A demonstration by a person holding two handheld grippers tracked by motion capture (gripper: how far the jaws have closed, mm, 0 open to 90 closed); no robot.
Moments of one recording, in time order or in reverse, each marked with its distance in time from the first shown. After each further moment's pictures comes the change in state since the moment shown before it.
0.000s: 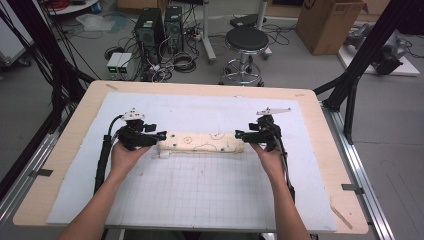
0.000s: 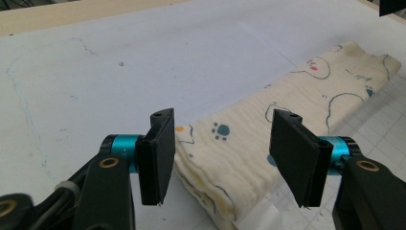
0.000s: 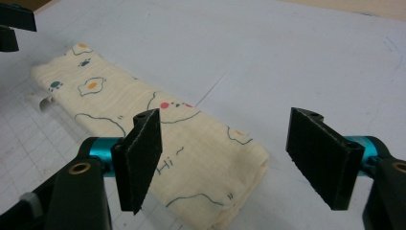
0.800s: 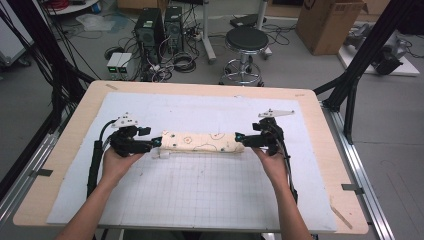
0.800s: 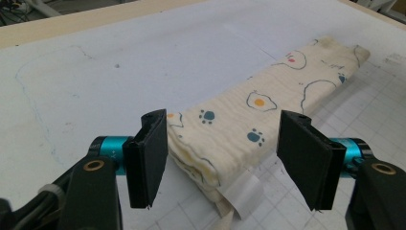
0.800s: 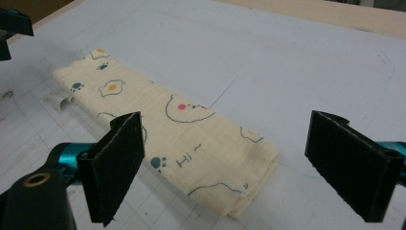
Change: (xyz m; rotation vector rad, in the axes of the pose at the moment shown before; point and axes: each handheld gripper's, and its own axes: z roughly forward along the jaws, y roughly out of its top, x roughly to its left) left arm -0.007 -0.011 -0.029 -0.028 -0.031 0.056; right arm 0.017 -0.001 -0.019 -0.029 -0.006 -0.025
